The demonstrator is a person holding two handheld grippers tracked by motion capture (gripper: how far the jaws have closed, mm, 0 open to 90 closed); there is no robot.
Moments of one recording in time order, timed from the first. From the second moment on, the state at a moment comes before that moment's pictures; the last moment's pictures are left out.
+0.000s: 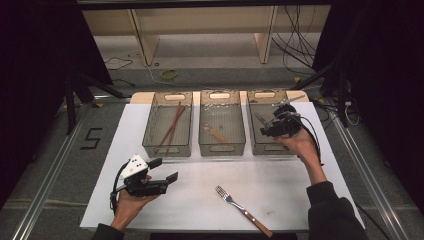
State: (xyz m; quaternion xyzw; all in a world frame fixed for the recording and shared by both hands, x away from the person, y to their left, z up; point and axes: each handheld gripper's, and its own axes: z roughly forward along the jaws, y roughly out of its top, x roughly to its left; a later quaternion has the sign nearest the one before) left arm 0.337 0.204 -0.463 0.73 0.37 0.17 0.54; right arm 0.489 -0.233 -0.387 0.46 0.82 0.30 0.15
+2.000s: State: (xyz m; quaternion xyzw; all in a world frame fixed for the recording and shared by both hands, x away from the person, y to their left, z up) left arm 0.336 0.204 -0.462 0.74 0.37 0.18 0.54; right arm 0.315 -0.166 -0.444 0.26 0.93 0.24 0.02
